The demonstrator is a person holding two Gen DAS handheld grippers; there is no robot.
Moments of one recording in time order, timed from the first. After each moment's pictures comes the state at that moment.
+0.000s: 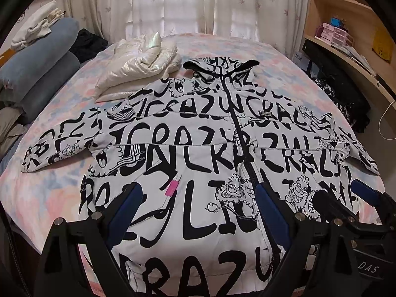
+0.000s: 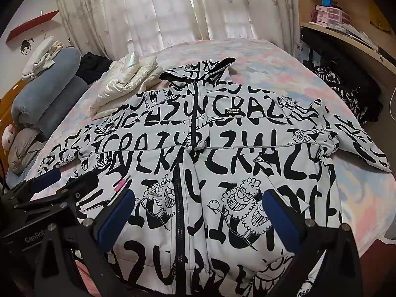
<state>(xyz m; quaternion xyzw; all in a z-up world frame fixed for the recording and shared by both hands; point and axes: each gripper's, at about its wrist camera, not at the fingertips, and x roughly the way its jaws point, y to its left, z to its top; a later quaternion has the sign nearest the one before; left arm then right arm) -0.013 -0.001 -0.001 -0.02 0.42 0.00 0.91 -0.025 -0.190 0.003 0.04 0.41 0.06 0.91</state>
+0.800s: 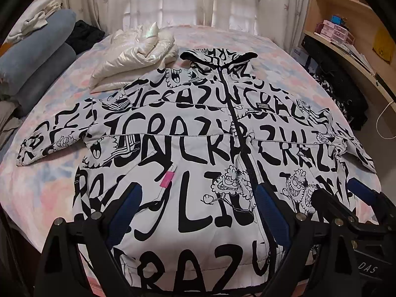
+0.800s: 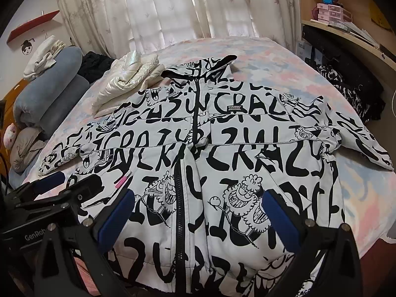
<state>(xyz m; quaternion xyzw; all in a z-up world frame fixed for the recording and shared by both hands) -0.011 0.001 -0.012 -0.04 0.44 -0.02 0.90 -0.022 -0.195 0.000 0.04 0.42 0.06 0.90</state>
